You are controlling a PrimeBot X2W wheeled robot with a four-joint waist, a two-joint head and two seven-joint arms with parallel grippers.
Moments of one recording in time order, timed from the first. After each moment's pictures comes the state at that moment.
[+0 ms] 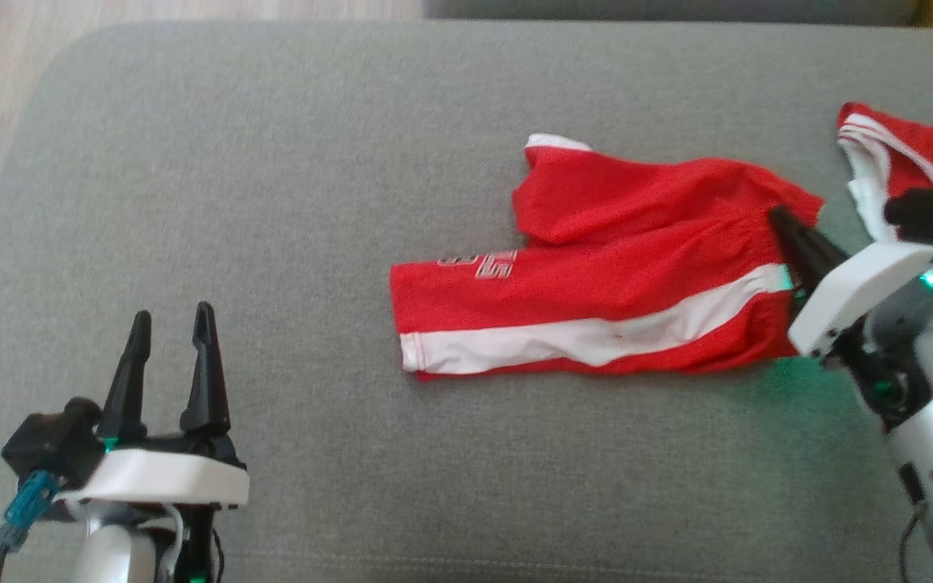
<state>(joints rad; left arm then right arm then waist) -0.01 0.06 -0.02 0.09 -0.31 -0.07 -0.25 -0.47 -0.37 0.33 0.49 0.70 0.13 0.22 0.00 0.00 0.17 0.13</state>
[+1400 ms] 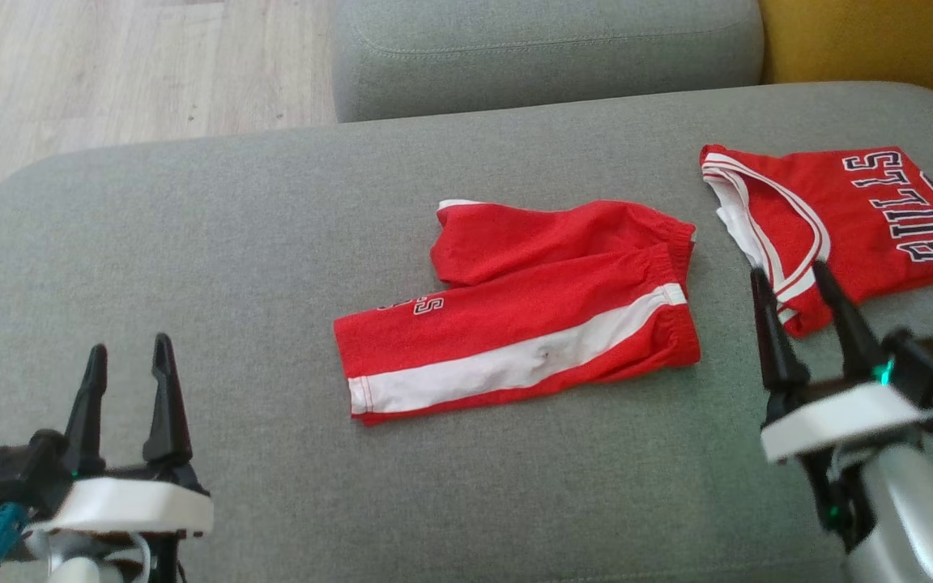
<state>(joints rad) 0.04 0.06 0.08 0.10 -0.23 -0.09 -0.25 -0.21 -0.24 0.19 0.36 0.38 0.13 -0.25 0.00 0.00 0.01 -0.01</state>
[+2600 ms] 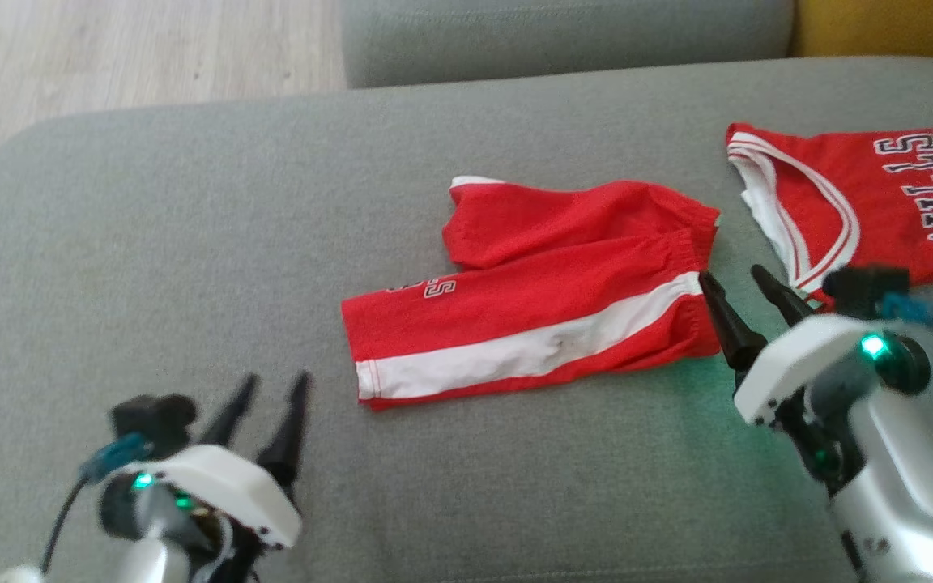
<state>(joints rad) 0.00 0.08 -0.12 0.16 -0.37 -0.12 0.07 -0.33 -0.24 0.25 0.46 0.49 0.13 0.12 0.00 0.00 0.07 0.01</state>
